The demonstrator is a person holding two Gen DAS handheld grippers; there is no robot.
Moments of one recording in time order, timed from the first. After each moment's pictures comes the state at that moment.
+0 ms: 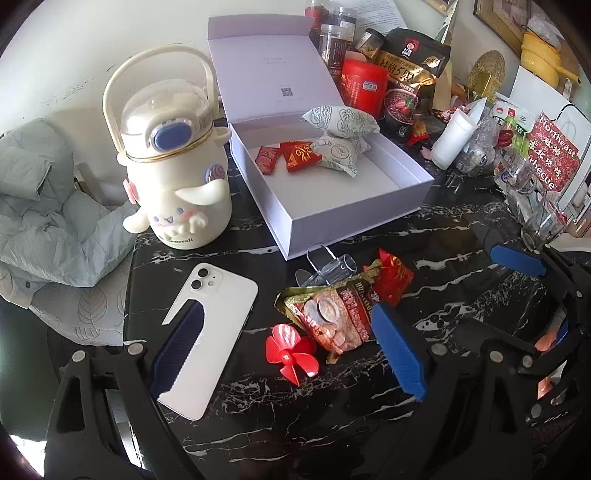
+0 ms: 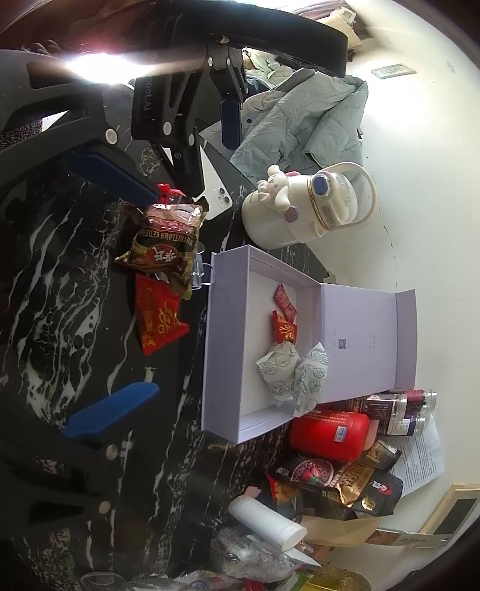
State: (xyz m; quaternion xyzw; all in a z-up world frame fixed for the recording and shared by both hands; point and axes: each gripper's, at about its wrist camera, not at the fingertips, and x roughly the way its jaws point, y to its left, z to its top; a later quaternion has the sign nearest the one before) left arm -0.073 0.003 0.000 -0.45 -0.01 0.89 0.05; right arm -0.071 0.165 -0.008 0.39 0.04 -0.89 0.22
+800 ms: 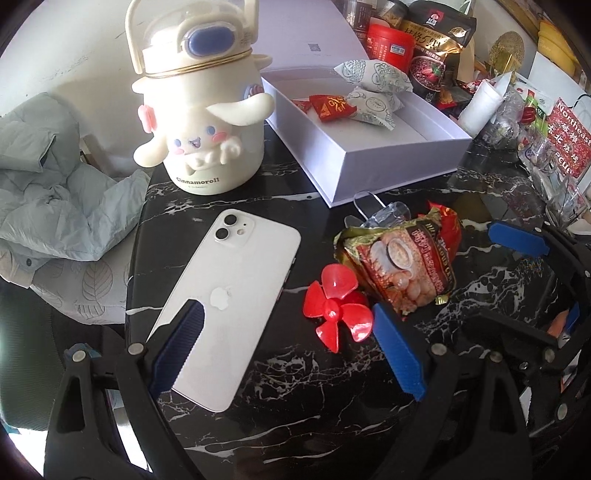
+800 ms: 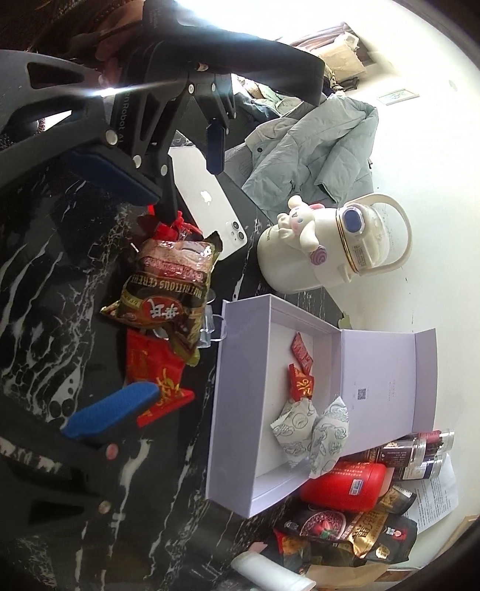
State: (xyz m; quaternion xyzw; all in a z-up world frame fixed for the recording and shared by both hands) left arm -0.071 -0.026 -0.046 -0.49 -0.01 0.87 0.03; right arm -0.085 0.124 -0.039 0.39 0.03 -0.87 0.29
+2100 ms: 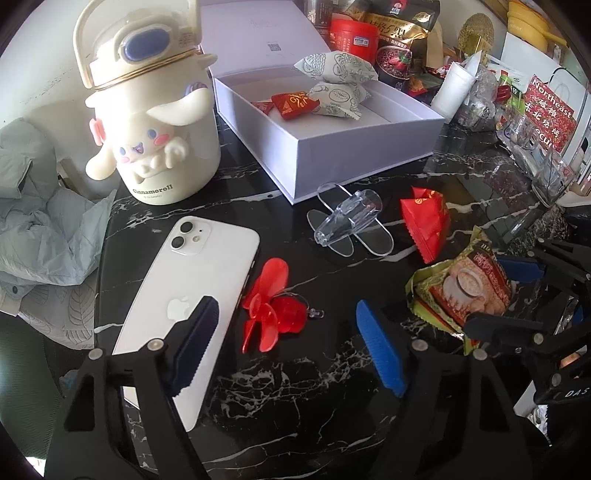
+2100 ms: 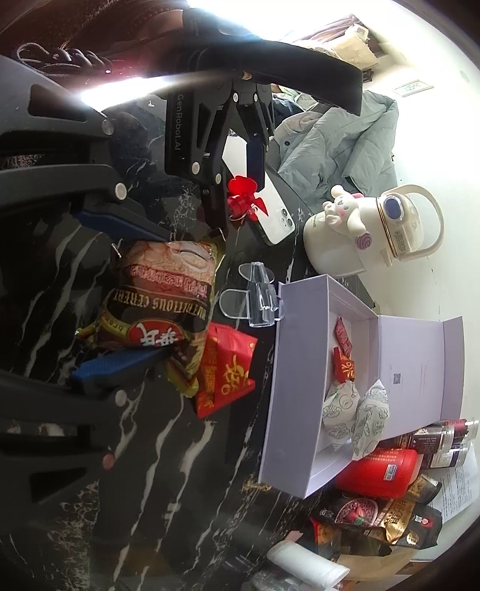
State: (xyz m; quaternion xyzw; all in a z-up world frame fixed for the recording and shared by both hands) left arm -0.073 -0.002 -0.060 -0.47 0.02 0.88 0.08; right arm -0.061 0.157 -0.058 0.43 0.04 -0.86 0.27
